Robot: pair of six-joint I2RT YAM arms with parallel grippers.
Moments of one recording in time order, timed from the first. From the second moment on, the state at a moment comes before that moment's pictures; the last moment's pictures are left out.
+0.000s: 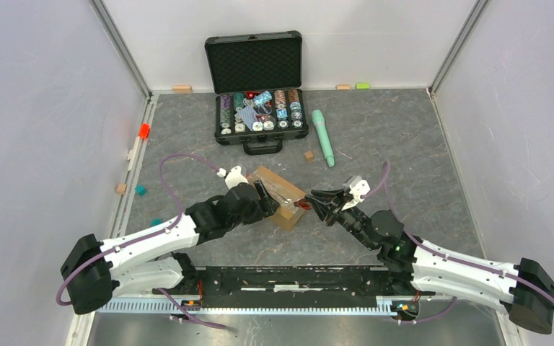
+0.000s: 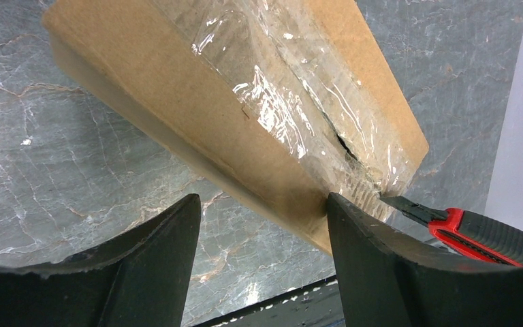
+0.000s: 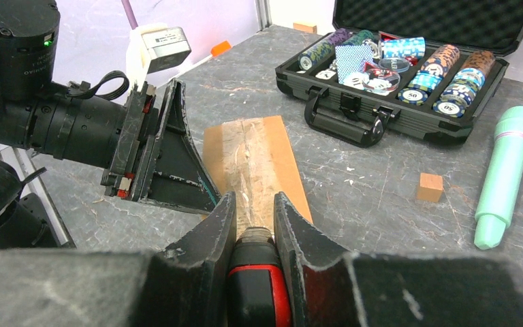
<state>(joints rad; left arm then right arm) -0.94 1.06 0.61 -0.30 -0.31 -1.12 1.08 0.72 0.28 0.53 0.26 0.12</state>
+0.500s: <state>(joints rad) -0.94 1.06 0.62 -0.30 -0.31 -1.12 1.15 0.71 0.25 0.57 0.37 0.06</state>
